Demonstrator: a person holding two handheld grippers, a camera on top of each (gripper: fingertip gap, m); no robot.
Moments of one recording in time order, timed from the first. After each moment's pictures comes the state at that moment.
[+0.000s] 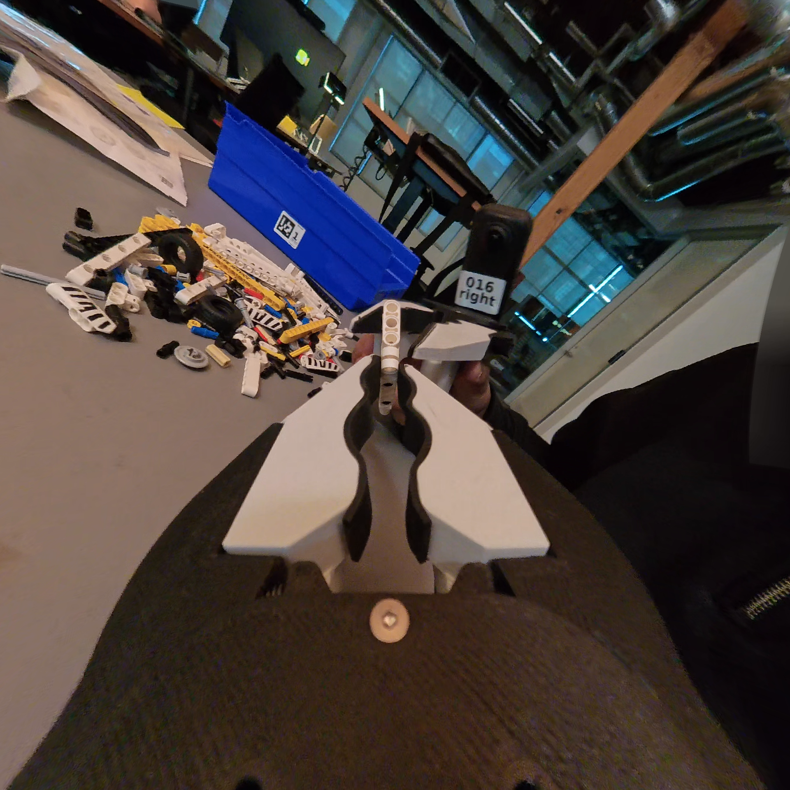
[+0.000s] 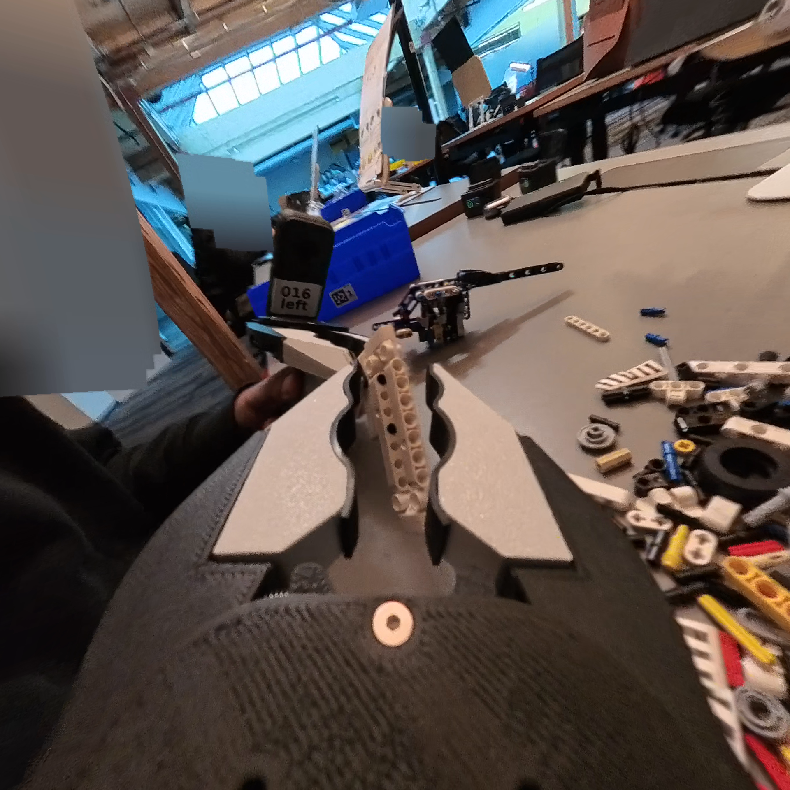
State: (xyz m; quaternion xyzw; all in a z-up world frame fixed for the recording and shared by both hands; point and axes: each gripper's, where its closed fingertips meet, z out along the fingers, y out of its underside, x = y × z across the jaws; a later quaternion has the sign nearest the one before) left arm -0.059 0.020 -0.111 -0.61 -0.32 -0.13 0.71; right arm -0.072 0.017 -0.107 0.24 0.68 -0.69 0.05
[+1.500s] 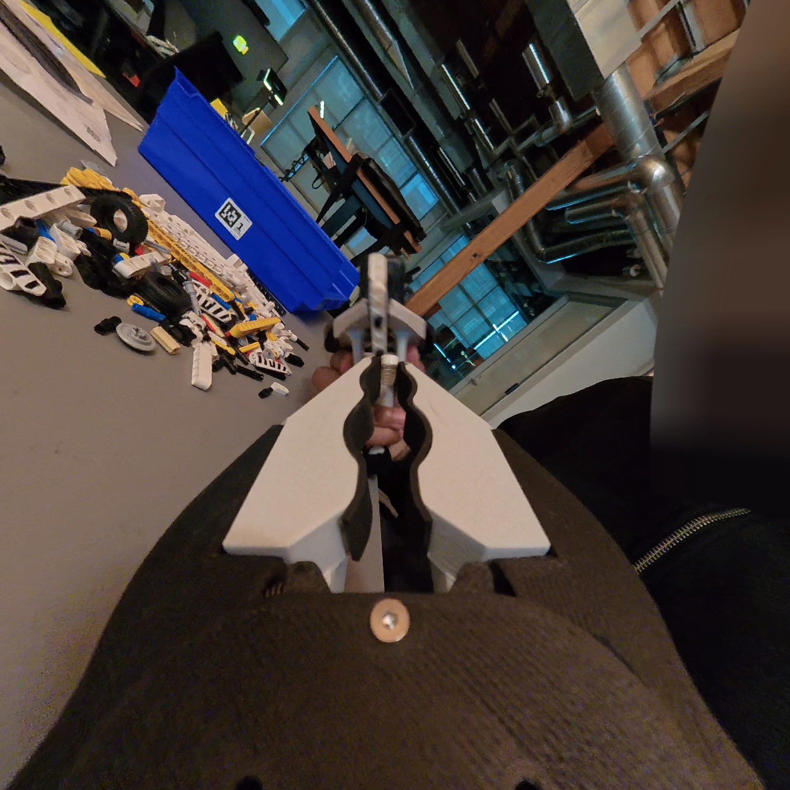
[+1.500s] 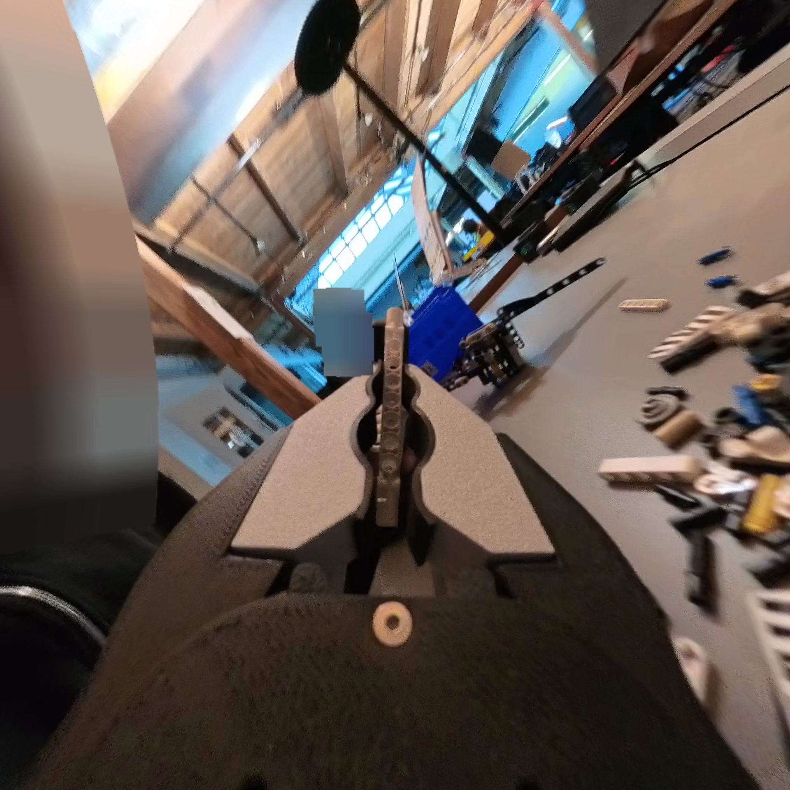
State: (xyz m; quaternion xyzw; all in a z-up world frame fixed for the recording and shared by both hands) left arm -0.057 0.012 -0.102 -0.54 -0.32 -0.25 0.73; right arm -0.086 0.035 -0.092 0.32 0.52 -0.76 0.23
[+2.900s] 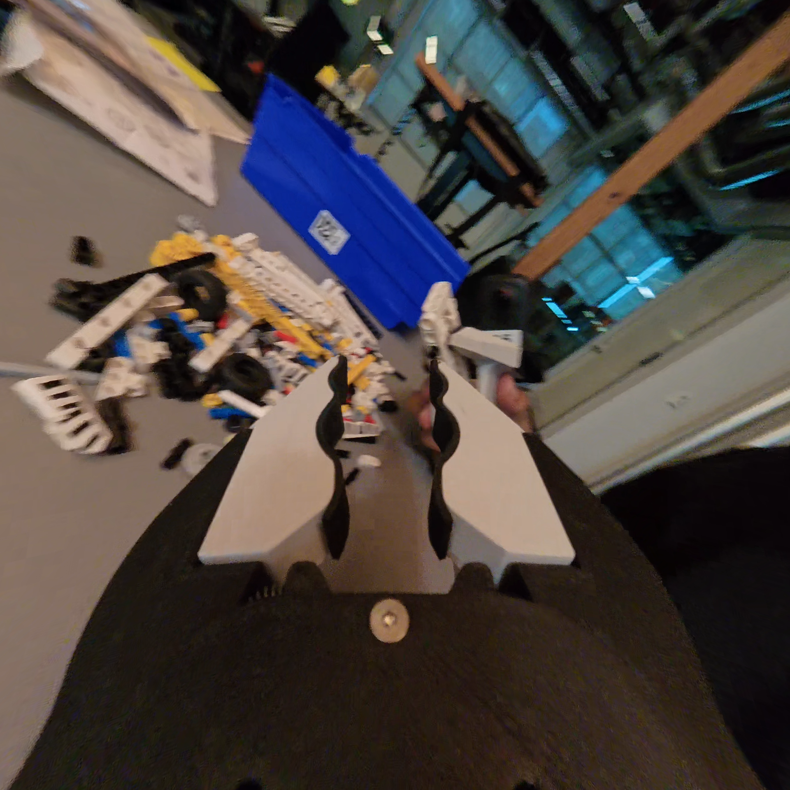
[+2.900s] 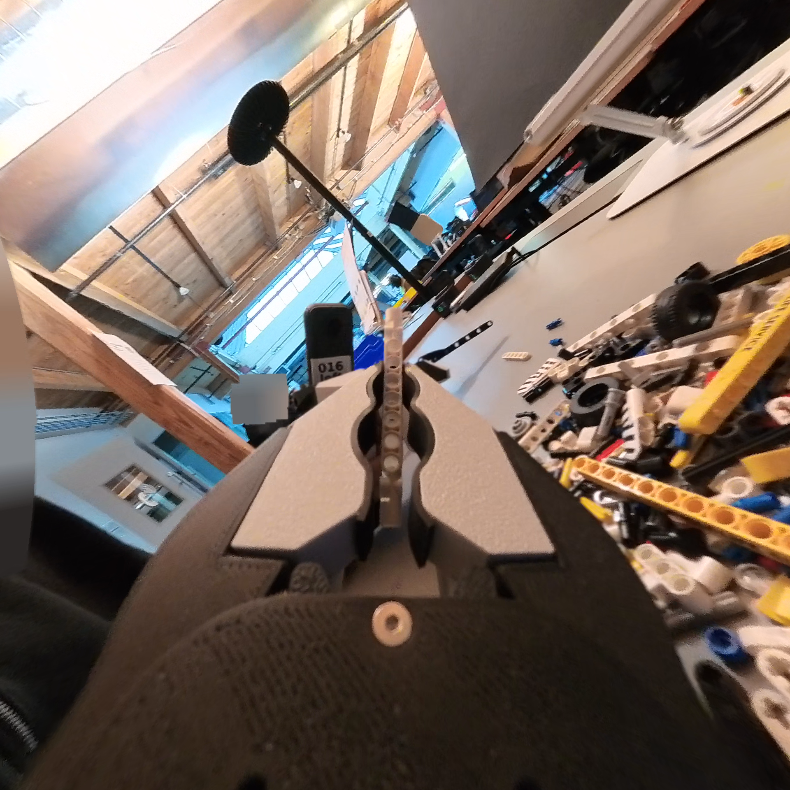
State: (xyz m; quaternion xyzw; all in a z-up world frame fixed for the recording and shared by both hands) left arm -0.125 0.082 -0.114 -0.63 -0.36 -0.14 0.67; right arm -0.122 0.096 -0.096 0.39 0.49 -0.77 0.13
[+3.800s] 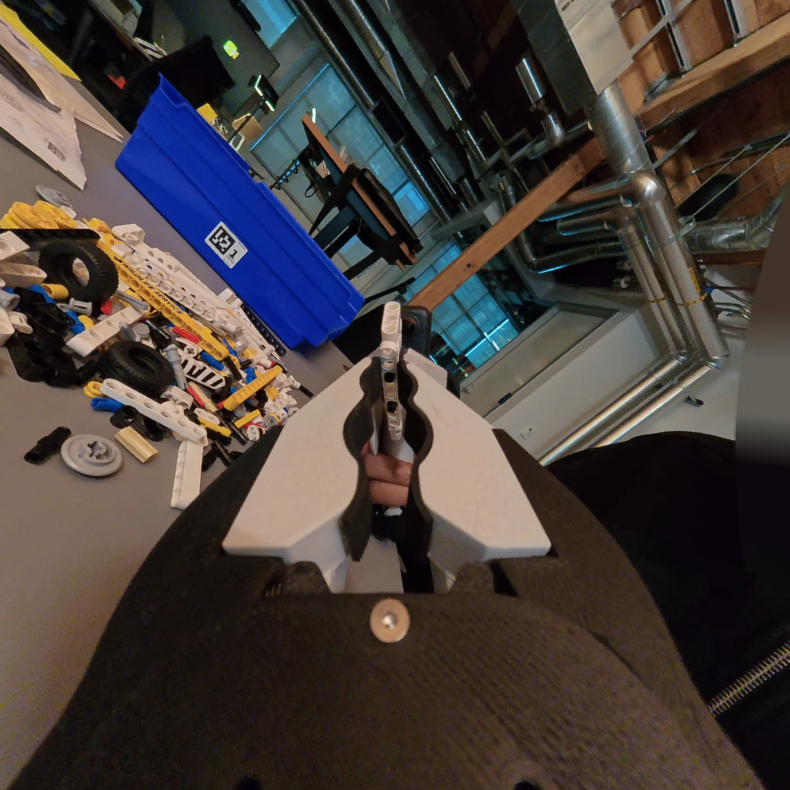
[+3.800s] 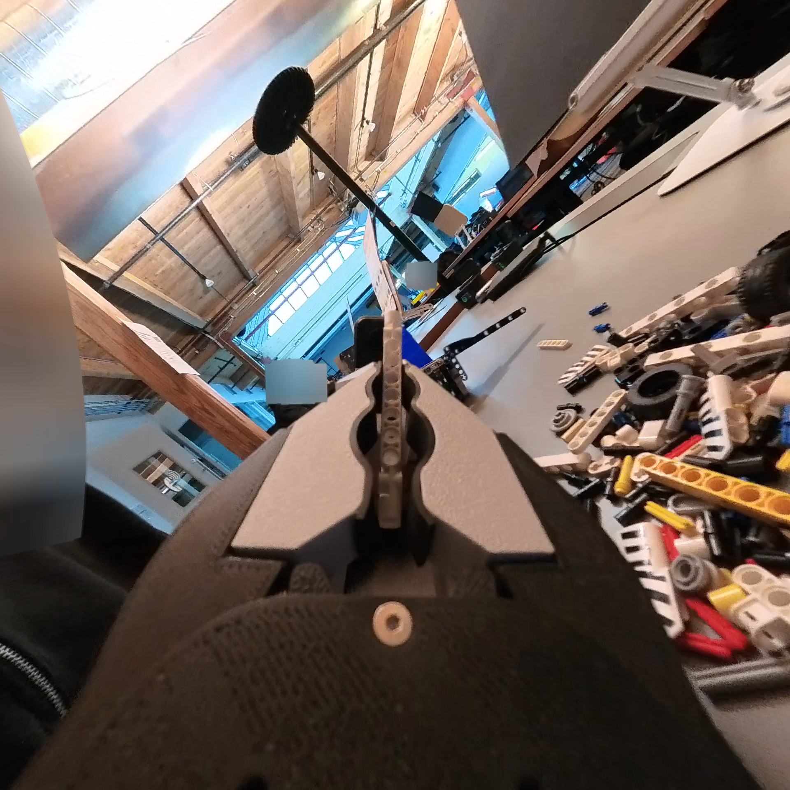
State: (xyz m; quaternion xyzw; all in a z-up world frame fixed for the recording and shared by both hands) left arm -0.100 0.074 -0.095 -0.53 -0.32 -0.26 0.74; right arm -0.107 0.074 -0.093 0.37 0.49 -0.77 0.16
